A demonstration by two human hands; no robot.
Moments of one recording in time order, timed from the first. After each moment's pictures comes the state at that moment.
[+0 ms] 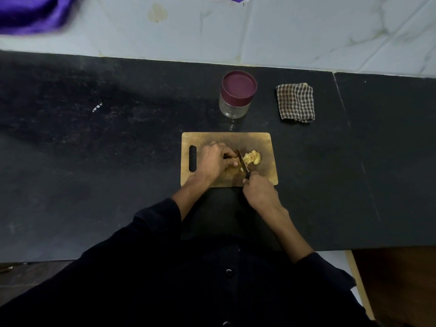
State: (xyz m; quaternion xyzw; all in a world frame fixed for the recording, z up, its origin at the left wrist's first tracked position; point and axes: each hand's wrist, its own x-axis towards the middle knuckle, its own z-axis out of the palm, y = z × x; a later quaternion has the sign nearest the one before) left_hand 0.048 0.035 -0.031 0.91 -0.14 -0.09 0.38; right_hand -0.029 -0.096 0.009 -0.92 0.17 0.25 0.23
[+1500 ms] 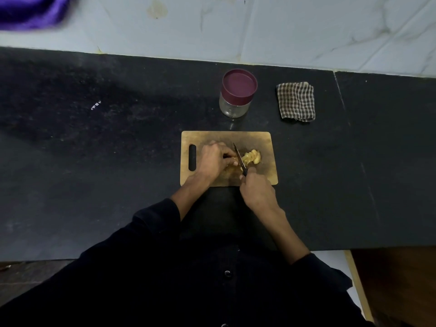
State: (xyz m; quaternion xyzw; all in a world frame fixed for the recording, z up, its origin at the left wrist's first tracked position) left_hand 0.046 0.034 -0.033 0.91 -0.13 -0.08 0.38; right_hand -0.031 -0.087 0.013 -0.94 0.14 0.21 0.22
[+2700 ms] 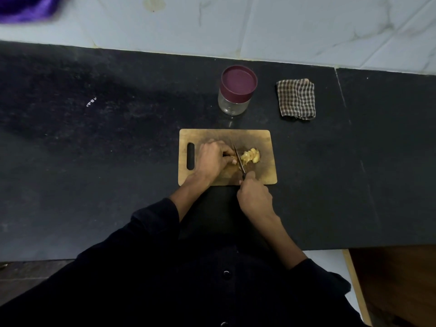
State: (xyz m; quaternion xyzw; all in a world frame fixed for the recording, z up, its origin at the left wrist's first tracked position) left_hand 0.049 0.030 -0.036 0.92 -0.12 -0.07 0.37; right_hand -0.043 -0.080 0.010 -0.94 0.18 0.22 0.21
